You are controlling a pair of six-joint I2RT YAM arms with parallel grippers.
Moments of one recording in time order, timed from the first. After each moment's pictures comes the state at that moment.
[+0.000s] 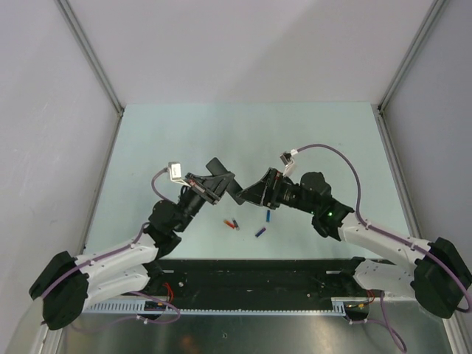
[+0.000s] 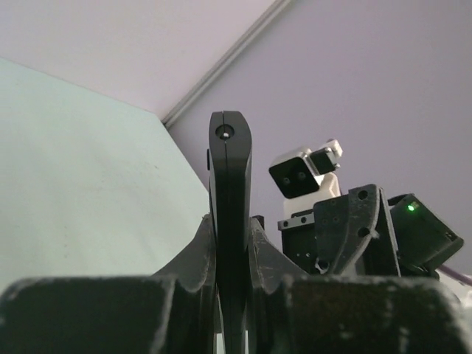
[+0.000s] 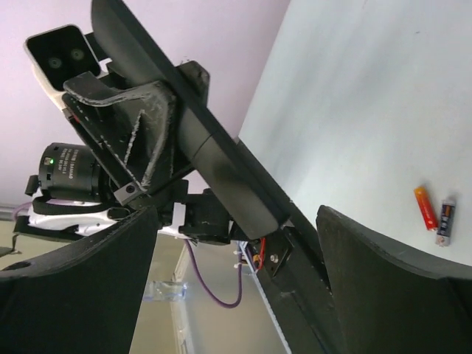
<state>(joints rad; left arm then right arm) -0.78 0.95 0.31 0.94 -0.10 -0.83 0.77 1.09 0.62 0.36 -0.35 1.04</state>
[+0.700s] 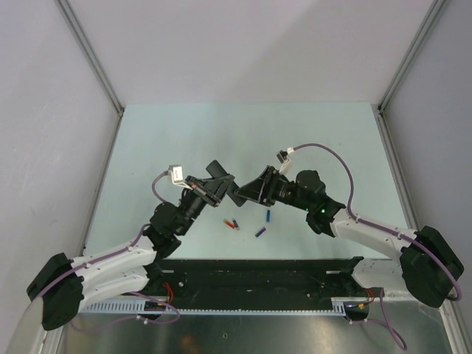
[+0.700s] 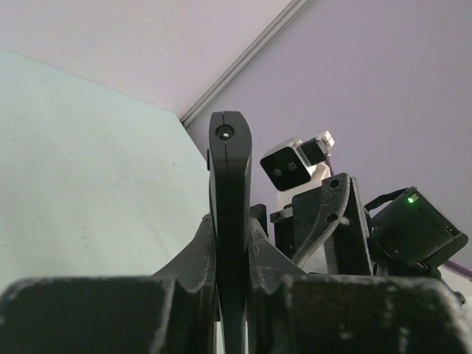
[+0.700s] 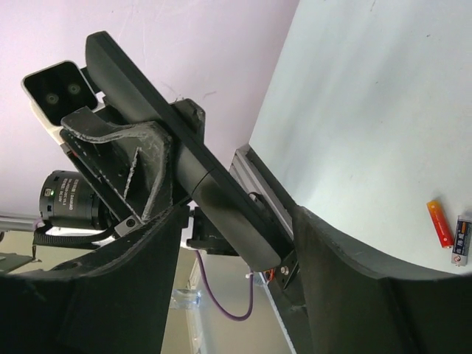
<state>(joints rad) -0.84 0.91 0.31 0.87 -0.21 -0.78 0.77 1.20 0.62 0.51 -0.37 1.11</state>
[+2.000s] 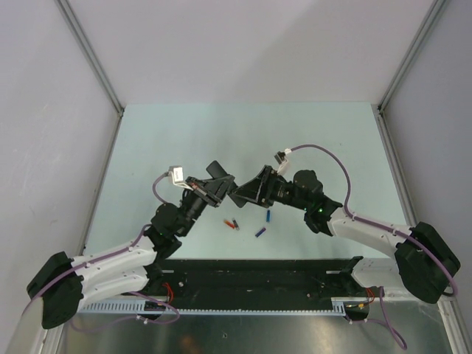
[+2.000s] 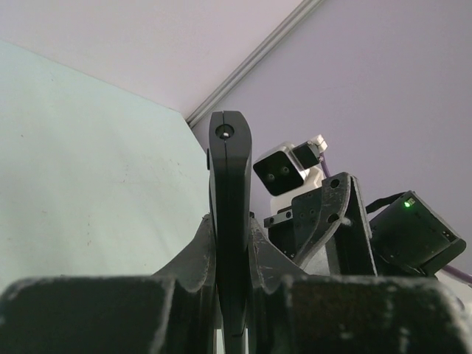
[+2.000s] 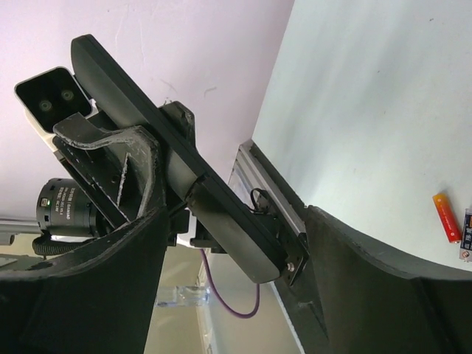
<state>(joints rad) -0.86 0.91 0.31 0.86 -0.26 -0.78 0.77 1.24 0.62 0.53 -0.38 1.15</state>
